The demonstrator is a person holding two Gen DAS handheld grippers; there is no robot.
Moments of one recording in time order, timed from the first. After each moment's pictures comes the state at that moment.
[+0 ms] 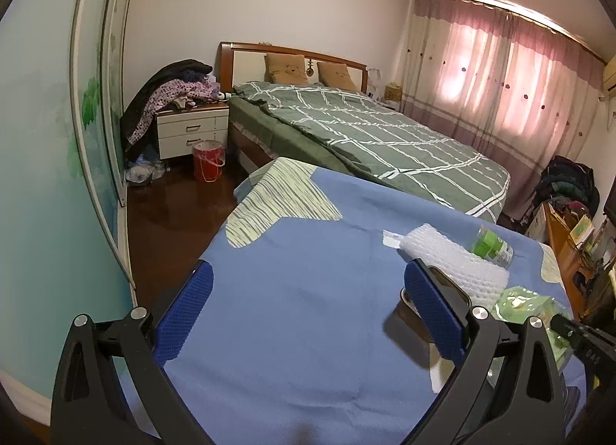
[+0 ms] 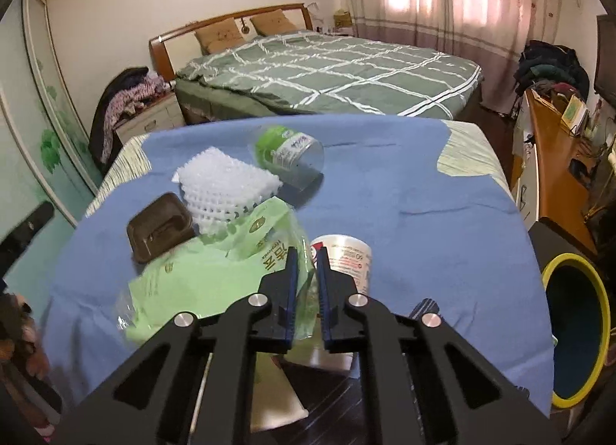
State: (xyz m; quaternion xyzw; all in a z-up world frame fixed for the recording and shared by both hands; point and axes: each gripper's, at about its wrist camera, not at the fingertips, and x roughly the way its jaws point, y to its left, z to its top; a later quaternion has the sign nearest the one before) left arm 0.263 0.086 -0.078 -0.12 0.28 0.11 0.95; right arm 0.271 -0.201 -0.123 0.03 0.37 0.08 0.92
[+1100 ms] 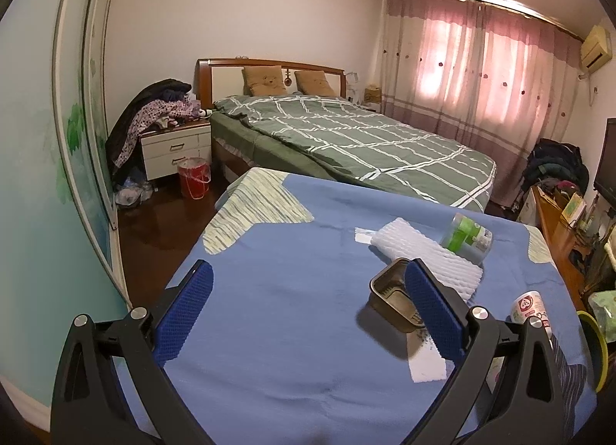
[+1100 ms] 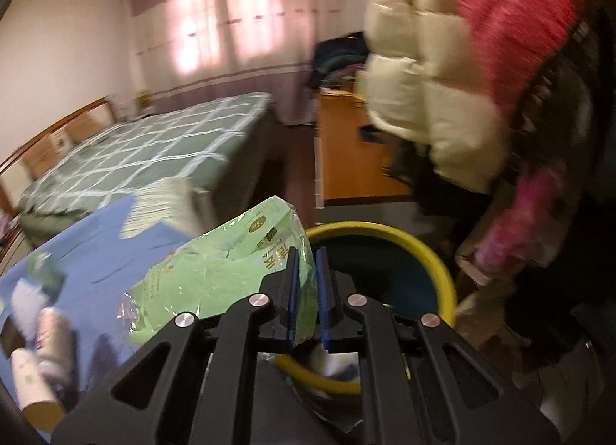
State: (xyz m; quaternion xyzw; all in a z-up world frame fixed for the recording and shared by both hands) left arm 0.246 0.054 -0.069 -0.08 0.26 0.08 0.96; right arm 0.166 -0.438 -0.123 0.14 0.27 -0.30 0.90
